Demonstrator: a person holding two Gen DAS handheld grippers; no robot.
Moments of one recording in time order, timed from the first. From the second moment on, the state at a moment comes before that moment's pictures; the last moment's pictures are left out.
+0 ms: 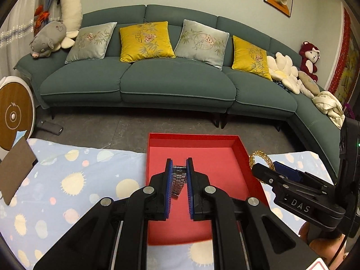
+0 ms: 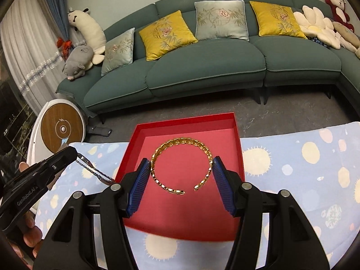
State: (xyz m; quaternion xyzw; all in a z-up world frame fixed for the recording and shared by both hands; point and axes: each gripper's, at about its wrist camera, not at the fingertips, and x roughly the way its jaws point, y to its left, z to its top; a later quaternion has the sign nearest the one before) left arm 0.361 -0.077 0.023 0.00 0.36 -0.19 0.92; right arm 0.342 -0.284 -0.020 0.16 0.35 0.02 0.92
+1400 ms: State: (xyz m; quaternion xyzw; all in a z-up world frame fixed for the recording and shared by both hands) left arm 0.249 -0.003 0.000 0.01 0.39 -0.13 0.91; right arm 0.172 -0.281 -0.011 0.08 0.33 0.01 0.94
